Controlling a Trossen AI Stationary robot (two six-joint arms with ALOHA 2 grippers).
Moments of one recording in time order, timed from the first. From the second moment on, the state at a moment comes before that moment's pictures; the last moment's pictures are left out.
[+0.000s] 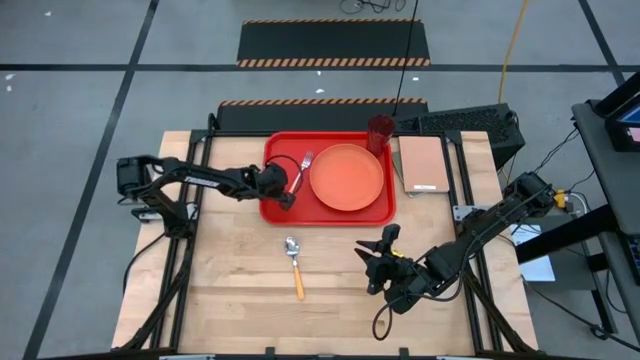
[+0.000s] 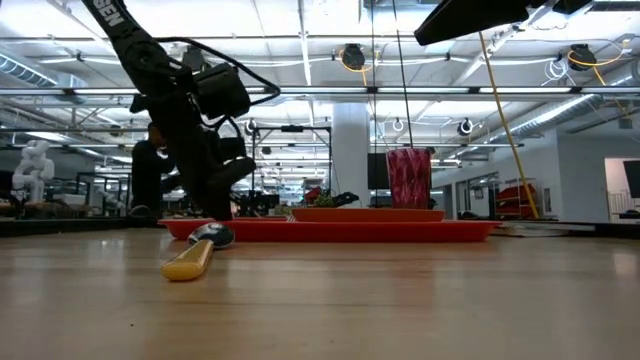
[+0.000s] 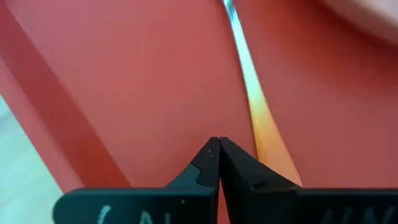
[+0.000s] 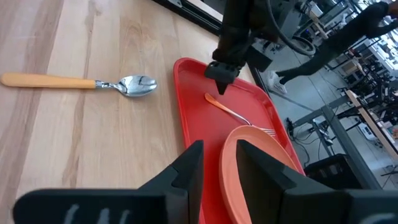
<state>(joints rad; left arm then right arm) 0.30 1.59 0.70 -0.14 -0.25 -0.51 0.63 1.52 1.04 -0.42 1.02 0.16</state>
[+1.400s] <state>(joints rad) 0.18 1.67 0.70 -0.07 -0.33 -0.35 0.63 1.52 1.04 -0.41 1.02 0.14</state>
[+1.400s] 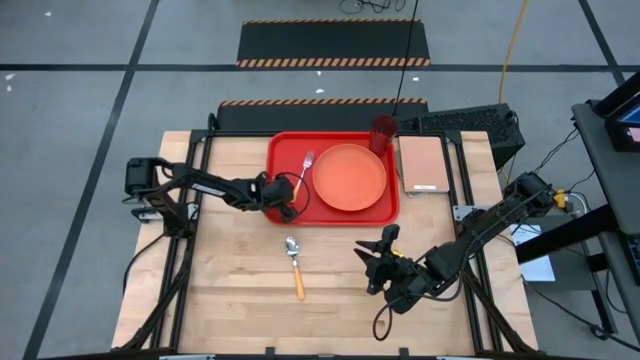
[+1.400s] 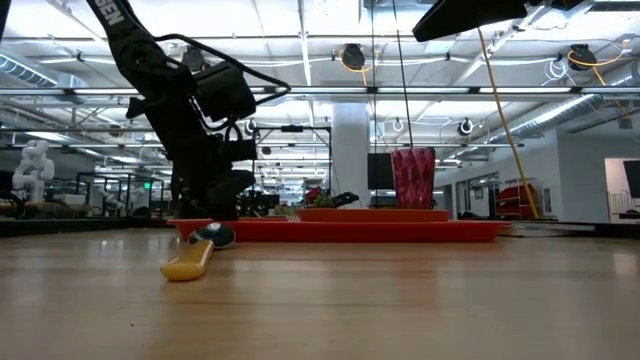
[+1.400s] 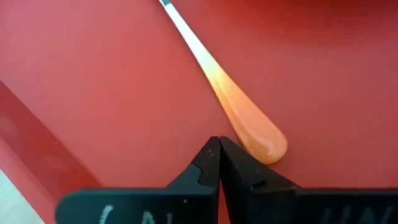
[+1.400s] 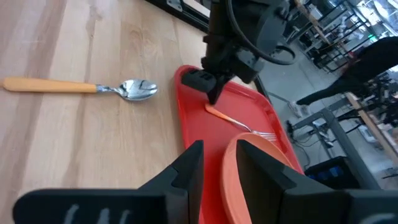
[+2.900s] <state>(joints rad) 0.08 1.74 0.69 0.17 -0.28 -0.26 0.63 1.52 1.04 -0.41 1.02 0.14</state>
